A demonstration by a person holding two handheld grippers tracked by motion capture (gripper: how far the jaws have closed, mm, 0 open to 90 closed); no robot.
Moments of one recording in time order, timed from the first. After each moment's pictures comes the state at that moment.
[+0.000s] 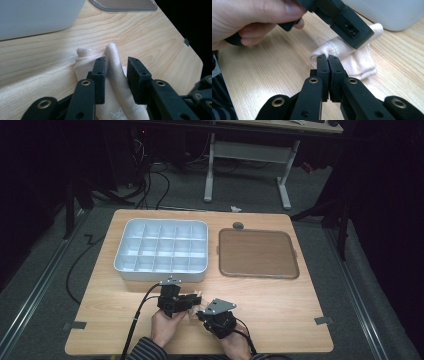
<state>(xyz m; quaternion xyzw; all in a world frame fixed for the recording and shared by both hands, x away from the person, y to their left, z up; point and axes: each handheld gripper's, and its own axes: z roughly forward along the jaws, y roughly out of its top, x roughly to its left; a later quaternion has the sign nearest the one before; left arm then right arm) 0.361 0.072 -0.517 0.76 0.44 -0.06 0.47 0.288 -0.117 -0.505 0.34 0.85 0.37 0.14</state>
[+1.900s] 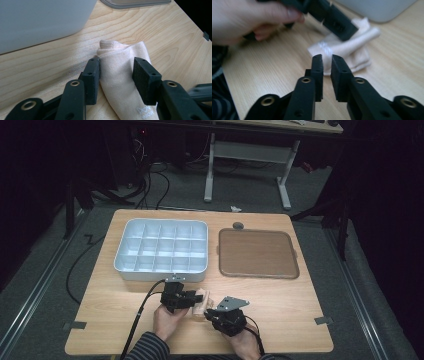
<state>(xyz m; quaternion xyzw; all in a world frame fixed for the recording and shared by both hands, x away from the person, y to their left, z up) 0.377 0.064 -0.527 0.78 0.43 -0.04 0.45 0.292 -0.145 -0.503 0.35 0.84 0.40 0.12</state>
